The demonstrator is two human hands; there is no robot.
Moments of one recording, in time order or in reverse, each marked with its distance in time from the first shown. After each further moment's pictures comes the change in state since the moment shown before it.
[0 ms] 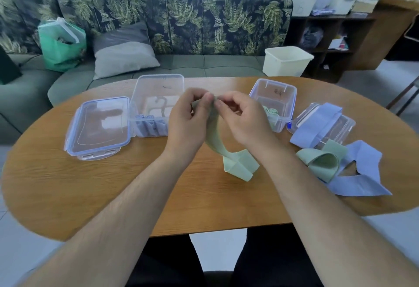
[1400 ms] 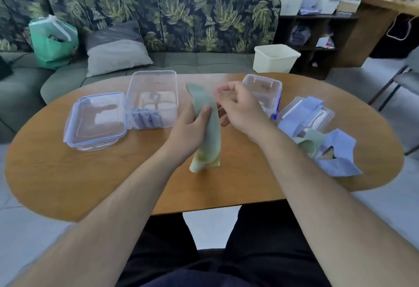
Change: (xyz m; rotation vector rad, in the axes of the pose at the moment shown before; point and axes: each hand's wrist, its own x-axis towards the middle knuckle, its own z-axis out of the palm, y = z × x) left_hand -0.028 0.001 -0.002 -0.021 -0.280 -0.276; right_hand -0.008 -0.016 -0.022 0.093 -0.063 0.261
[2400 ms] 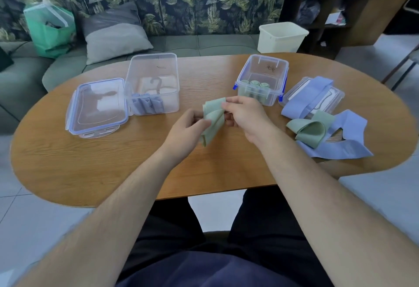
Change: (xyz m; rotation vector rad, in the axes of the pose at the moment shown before) left_hand -0.021 -0.037 -0.009 0.095 -0.069 -0.143; right_hand -0.007 0.054 0.013 0.233 0.023 0.313
